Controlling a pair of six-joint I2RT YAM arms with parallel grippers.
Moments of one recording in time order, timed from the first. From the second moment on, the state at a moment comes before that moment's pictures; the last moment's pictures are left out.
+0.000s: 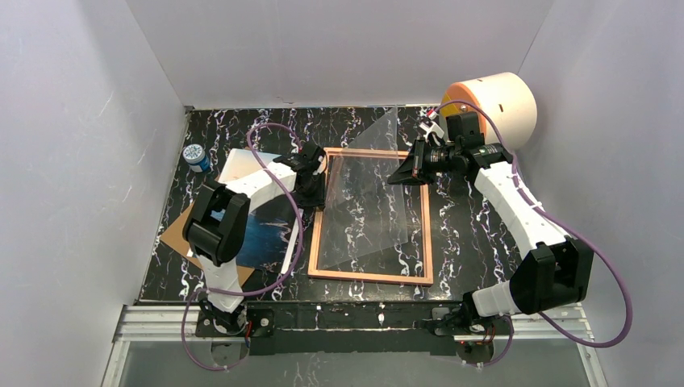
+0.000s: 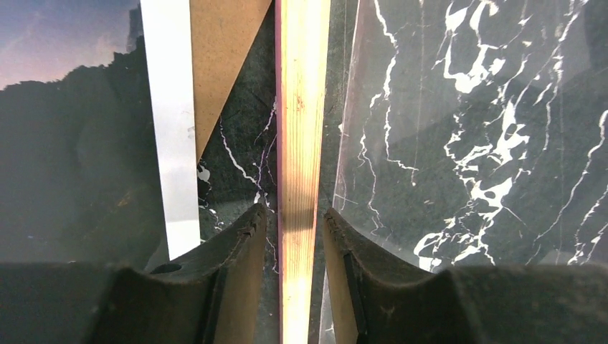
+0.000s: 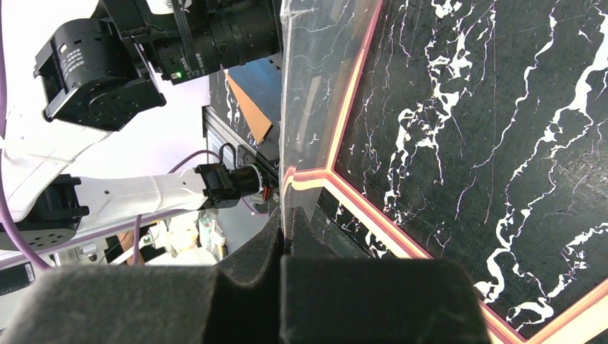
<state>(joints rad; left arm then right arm) -0.52 1.86 1.25 -0.61 0.00 -0.47 0.28 1.40 1.26 -0.68 -0.78 0.58</state>
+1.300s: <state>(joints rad) -0.52 1.85 1.26 -0.63 -0.04 -0.47 0.28 1.42 1.20 -0.60 -0.82 0.63</state>
